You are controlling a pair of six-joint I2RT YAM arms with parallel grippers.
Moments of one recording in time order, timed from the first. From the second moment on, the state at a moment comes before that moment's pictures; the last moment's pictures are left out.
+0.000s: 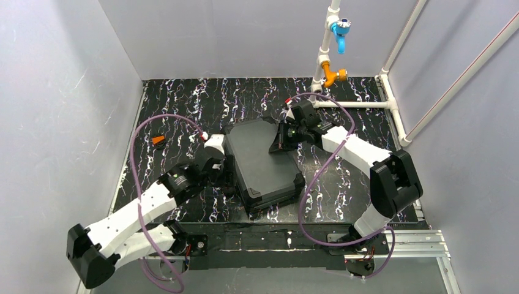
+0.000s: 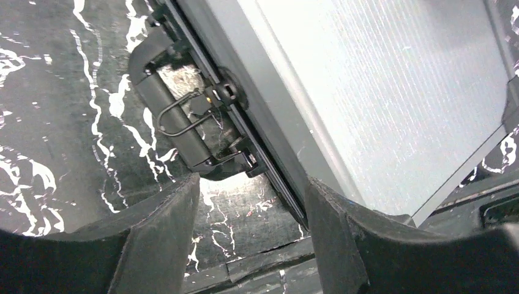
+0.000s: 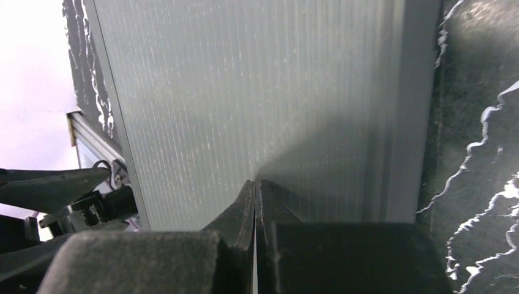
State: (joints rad) left arm -0.79 0.95 0.78 -0.65 -0.23 -0.57; right arm 0.59 1.62 1.18 -0.38 -0.41 0.60
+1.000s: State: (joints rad) left arm -0.79 0.65 0.71 -0.99 -0.52 -0.88; right arm 0.82 1.78 1.37 -0.40 -0.40 0.52
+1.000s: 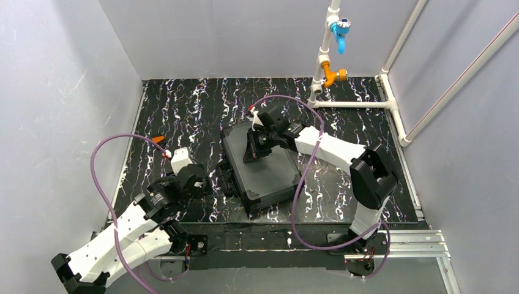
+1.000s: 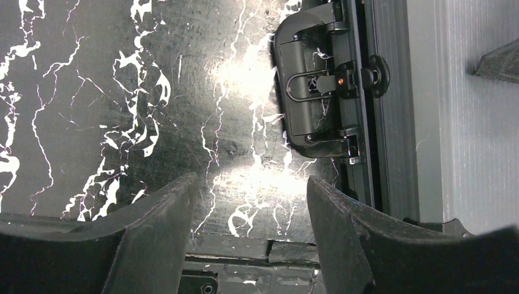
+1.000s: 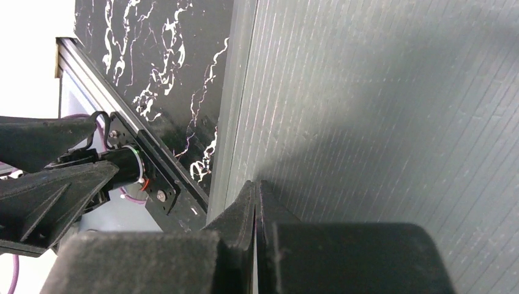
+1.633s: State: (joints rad) left arm -0.74 0.81 0.68 -0.94 -0.48 -0.87; right arm 0.82 1.76 1.22 -0.18 -0.42 0.50
